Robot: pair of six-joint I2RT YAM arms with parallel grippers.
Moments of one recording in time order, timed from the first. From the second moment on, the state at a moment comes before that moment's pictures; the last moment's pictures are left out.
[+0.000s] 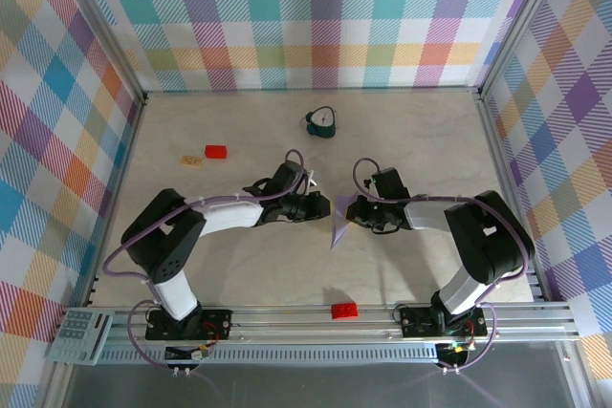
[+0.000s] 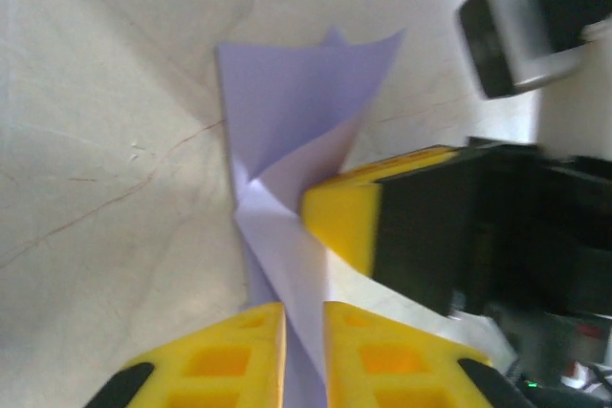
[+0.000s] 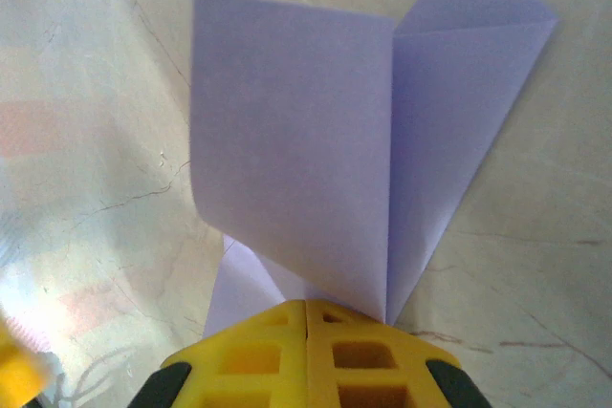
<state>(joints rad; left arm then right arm) -0.72 1.71 0.92 0.01 0.39 -0.78 0.45 1.63 0.63 0.02 -0.44 0.72</state>
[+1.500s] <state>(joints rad) -0.83 1.89 1.00 -0.09 0.55 -0.78 0.45 1.63 0.62 0.03 -0.44 0.71</state>
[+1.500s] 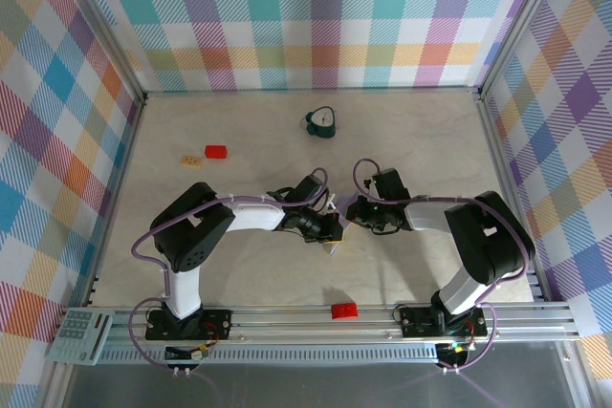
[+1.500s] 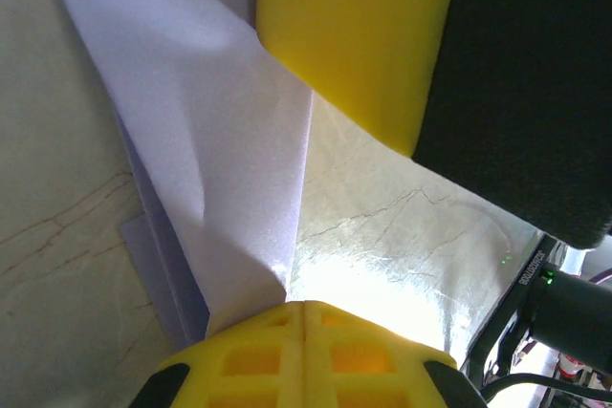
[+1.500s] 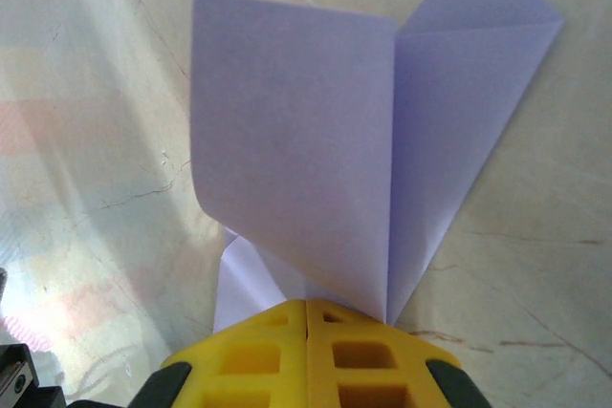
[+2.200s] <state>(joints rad) -0.84 1.91 1.00 -0.09 0.54 -0.77 0.45 1.62 0.66 -0.04 -0.45 0.69</state>
